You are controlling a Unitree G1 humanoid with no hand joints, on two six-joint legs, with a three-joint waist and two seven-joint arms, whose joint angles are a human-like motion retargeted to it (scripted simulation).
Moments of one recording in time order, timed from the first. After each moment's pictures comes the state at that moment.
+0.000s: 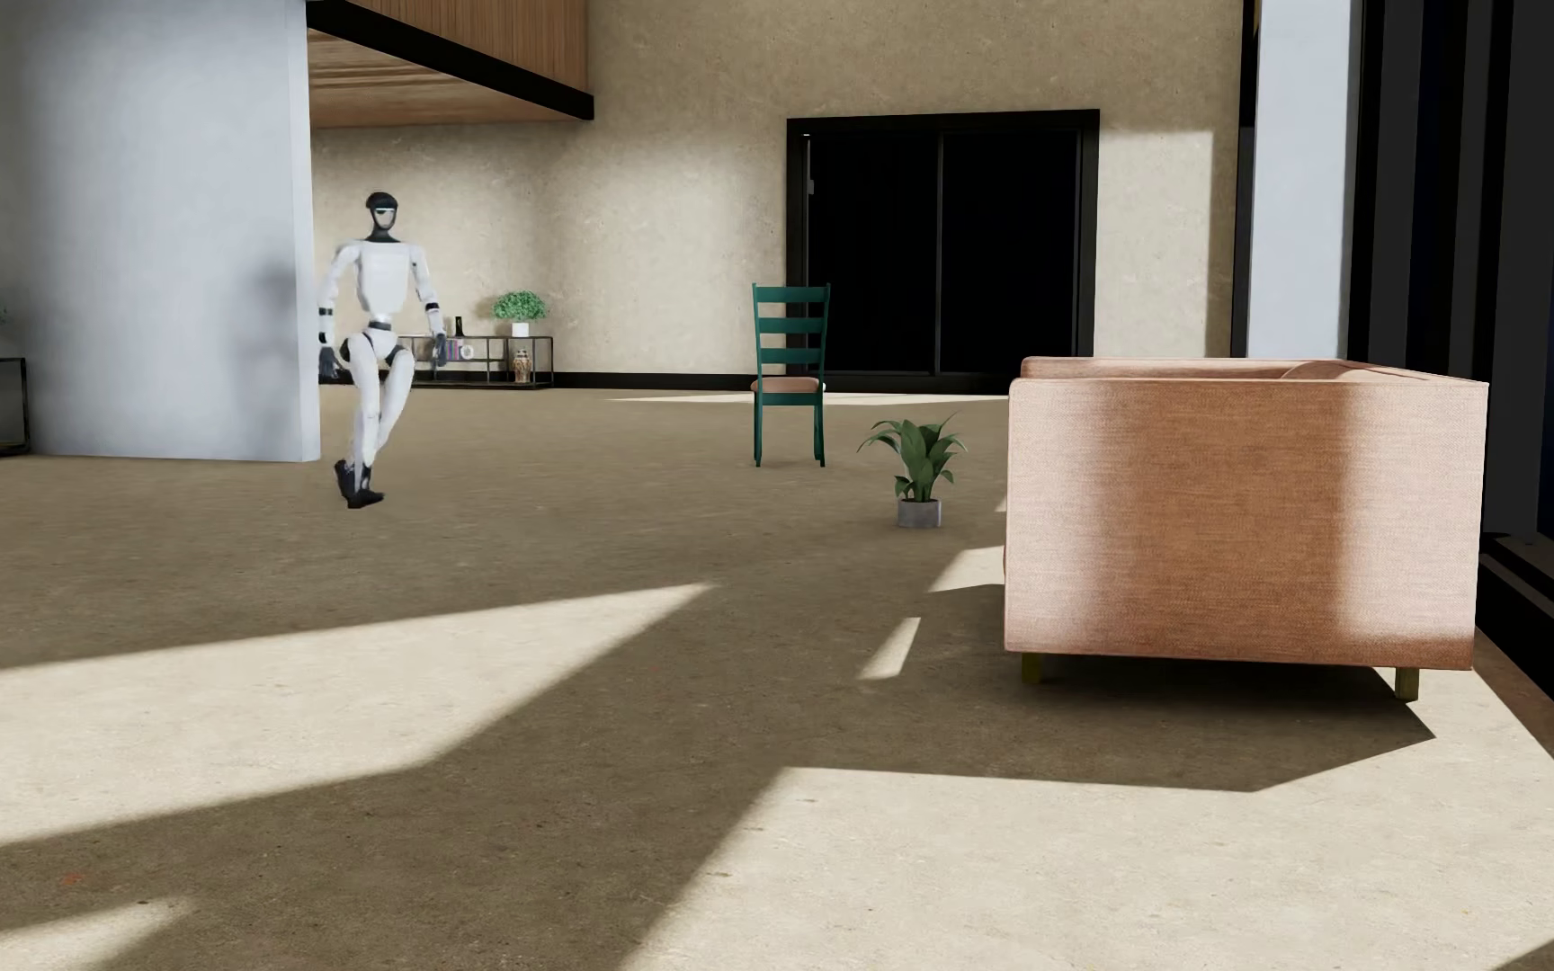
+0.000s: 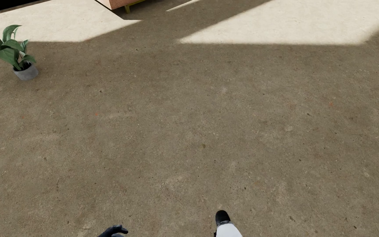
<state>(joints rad) 0.30 -0.59 -0.17 0.06 0.00 0.18 0.00 0.00 0.04 0.49 0.45 0.26 0.43 0.03 -0.25 0.41 -0.35 0.00 0.00 -0.38 0.56 0.48 0.96 0.00 0.00 0.00 0.00 0.00 0.00</state>
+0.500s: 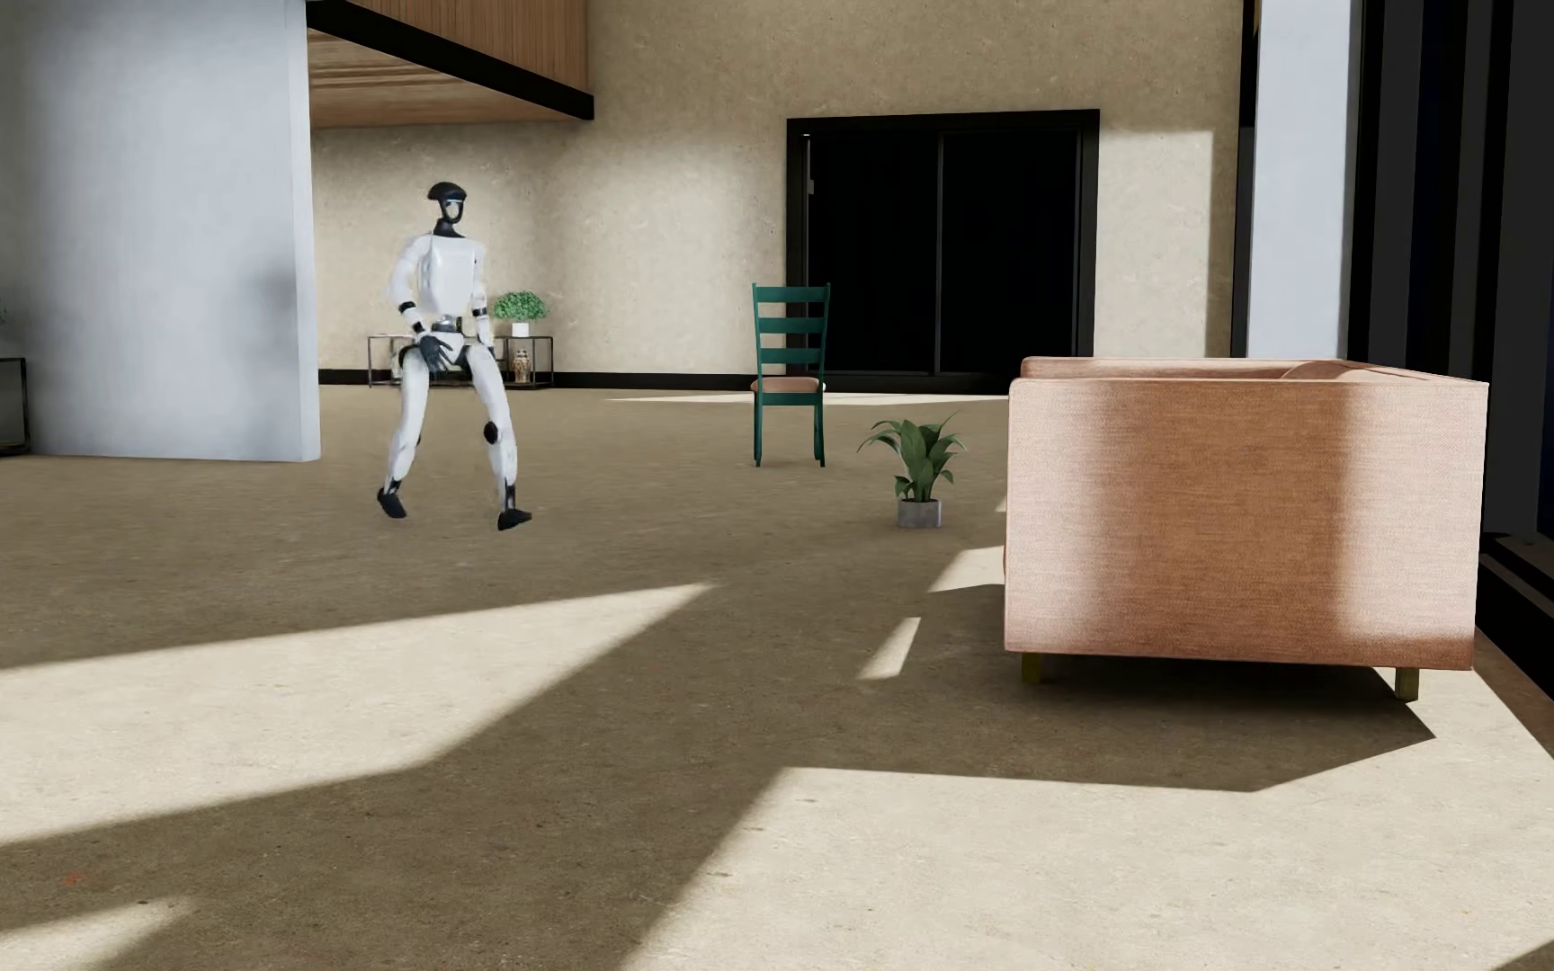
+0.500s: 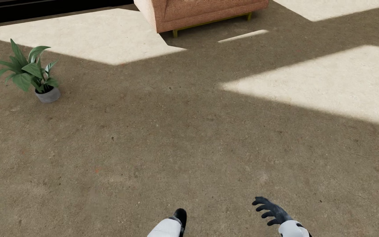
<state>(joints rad) -0.53 0.35 0.33 0.16 0.10 0.11 0.00 0.00 0.07 0.47 0.41 0.43 -0.01 -0.25 -0.36 0.43 -0.49 0.00 0.00 -0.40 0.39 0.98 0.70 0.00 0.00 0.00 0.00 0.00 0.00</state>
